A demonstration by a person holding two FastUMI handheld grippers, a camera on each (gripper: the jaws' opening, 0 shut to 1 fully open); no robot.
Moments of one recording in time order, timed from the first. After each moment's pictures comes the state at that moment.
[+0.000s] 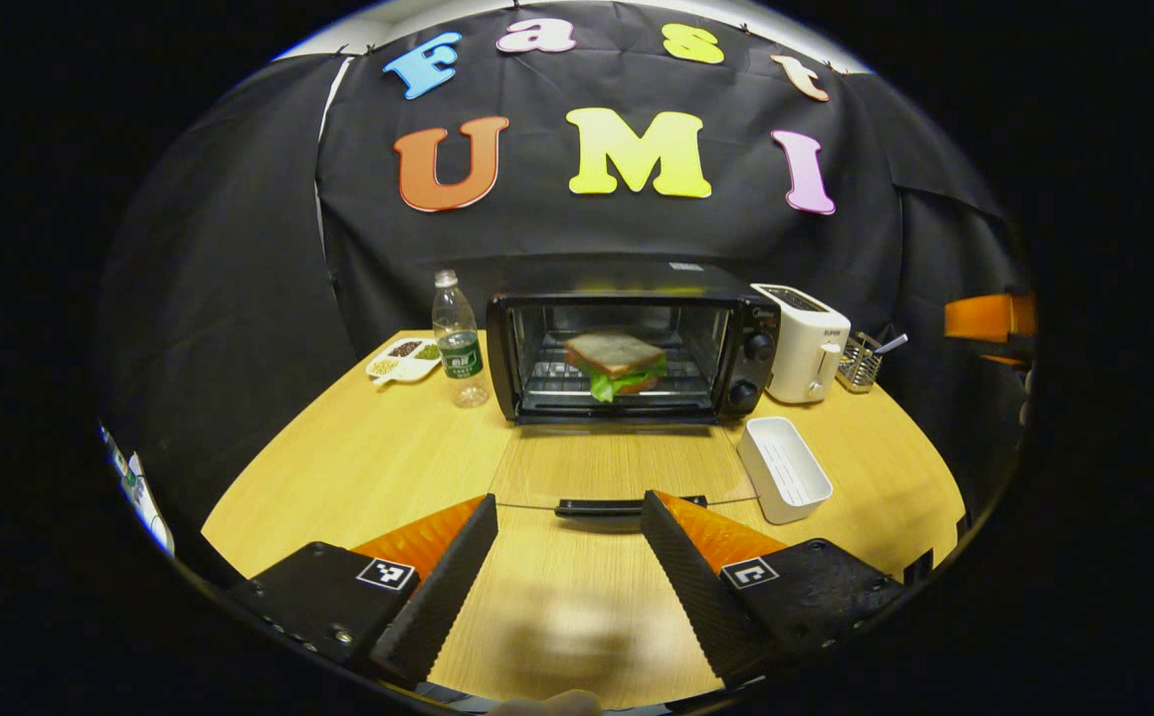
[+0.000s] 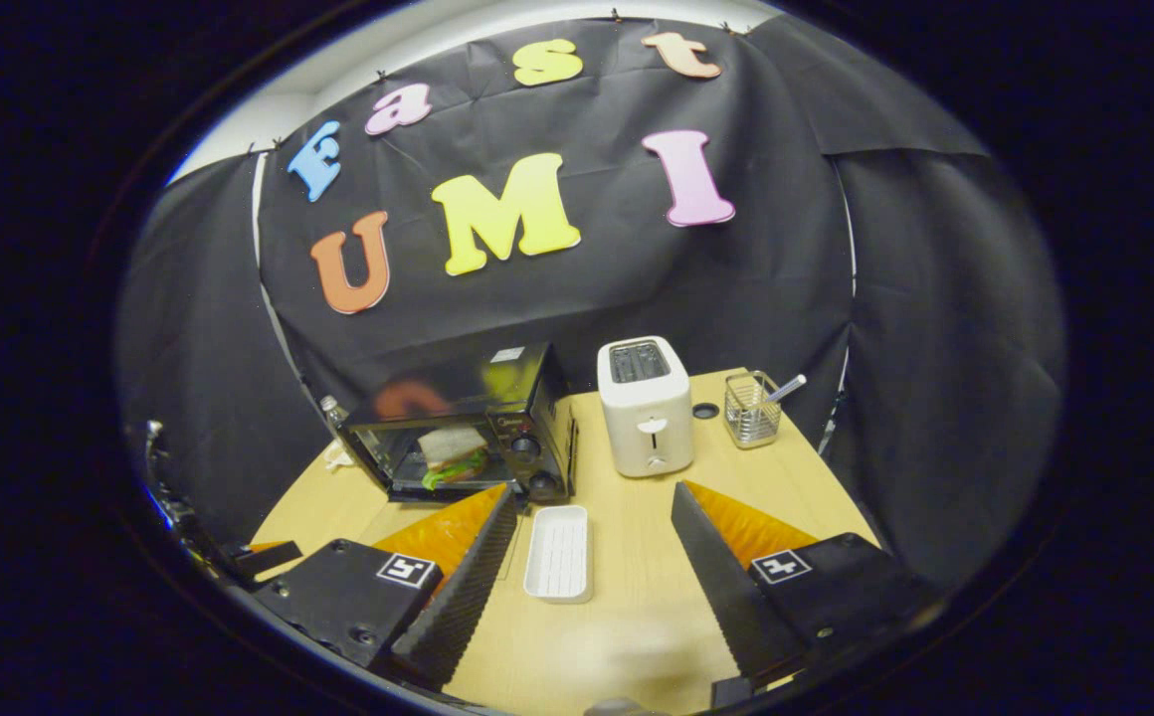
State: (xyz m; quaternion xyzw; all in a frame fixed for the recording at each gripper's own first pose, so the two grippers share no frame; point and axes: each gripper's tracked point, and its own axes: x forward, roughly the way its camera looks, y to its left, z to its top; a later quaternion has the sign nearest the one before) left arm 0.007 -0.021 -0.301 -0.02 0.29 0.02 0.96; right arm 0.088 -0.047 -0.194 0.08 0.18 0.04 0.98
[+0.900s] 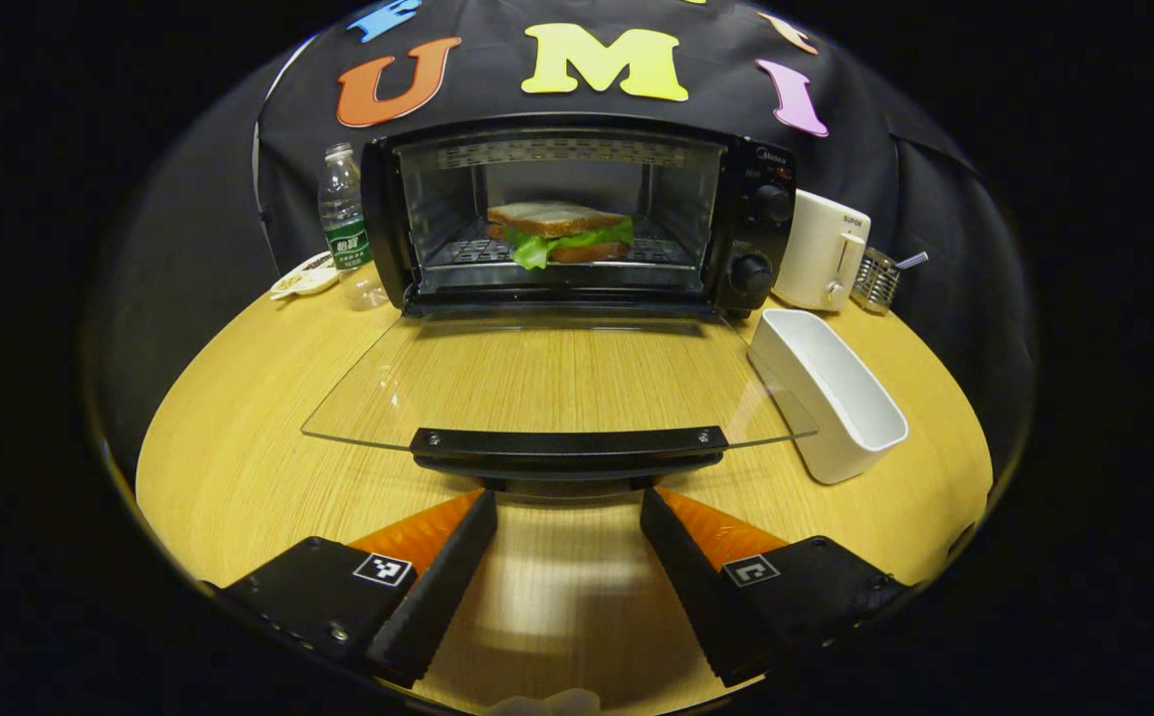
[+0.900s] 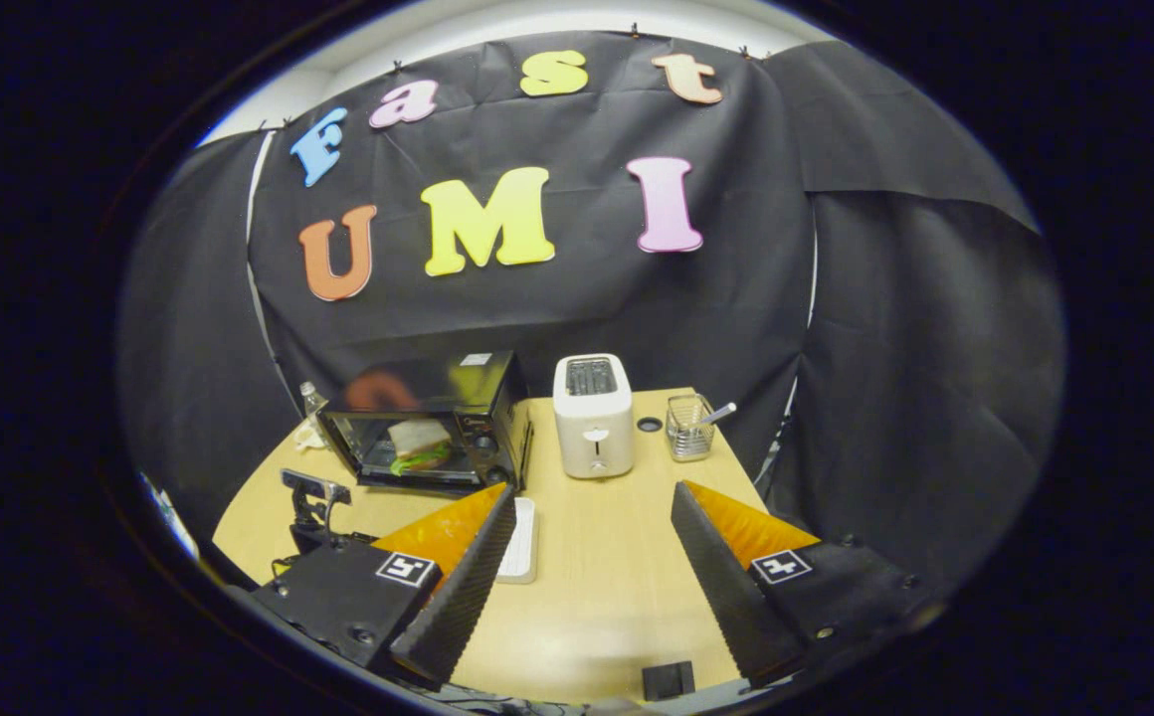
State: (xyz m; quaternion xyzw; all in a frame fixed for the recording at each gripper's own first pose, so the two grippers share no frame) left arm 0.057 -0.067 -0.427 -0.01 0.36 -0.03 0.93; right arm 0.053 -0.075 -0.164 0.04 0.19 -0.01 0.98
